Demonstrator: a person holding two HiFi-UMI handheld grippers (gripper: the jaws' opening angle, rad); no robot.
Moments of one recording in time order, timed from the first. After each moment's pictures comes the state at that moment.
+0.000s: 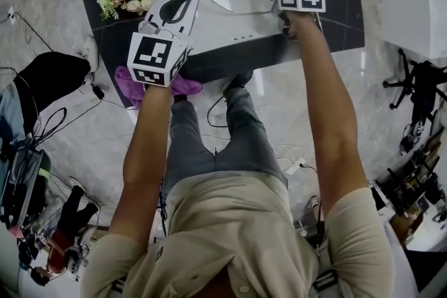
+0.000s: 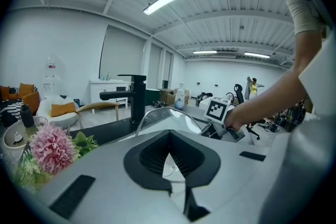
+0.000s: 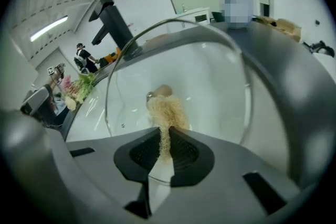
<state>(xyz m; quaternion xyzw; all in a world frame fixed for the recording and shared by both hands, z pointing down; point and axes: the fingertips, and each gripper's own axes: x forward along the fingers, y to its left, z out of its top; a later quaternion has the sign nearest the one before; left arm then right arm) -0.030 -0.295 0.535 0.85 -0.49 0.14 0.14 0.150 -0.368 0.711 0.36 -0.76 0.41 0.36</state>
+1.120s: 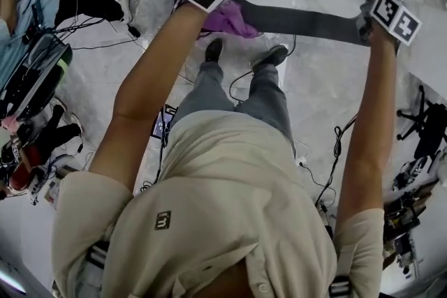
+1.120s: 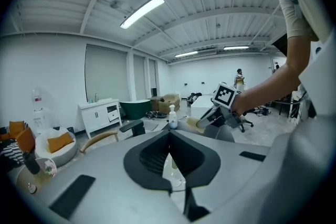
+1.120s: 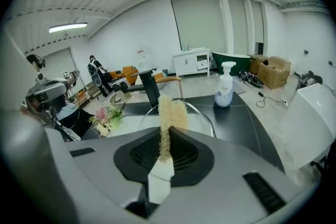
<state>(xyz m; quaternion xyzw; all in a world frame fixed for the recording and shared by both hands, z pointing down) -0.057 -0.230 0.379 0.88 -0.45 0.17 0.04 0.162 -0.320 0.496 0.43 -0.82 0.28 0.27</state>
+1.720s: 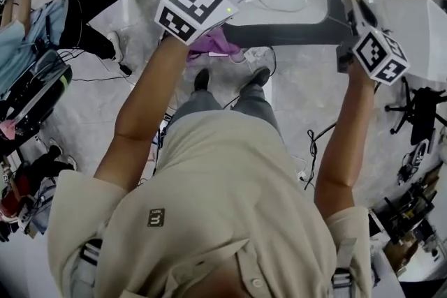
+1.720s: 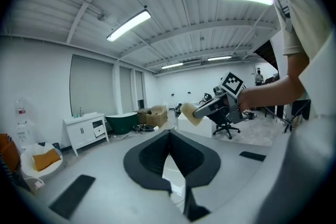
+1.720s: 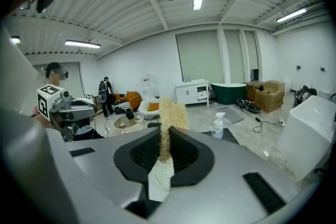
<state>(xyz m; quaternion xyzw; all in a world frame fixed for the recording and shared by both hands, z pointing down) -0.030 -0.212 0.273 0.92 -0.37 0.12 -0.01 0.160 -0.264 0.305 0.47 -0.85 0.19 0.14</state>
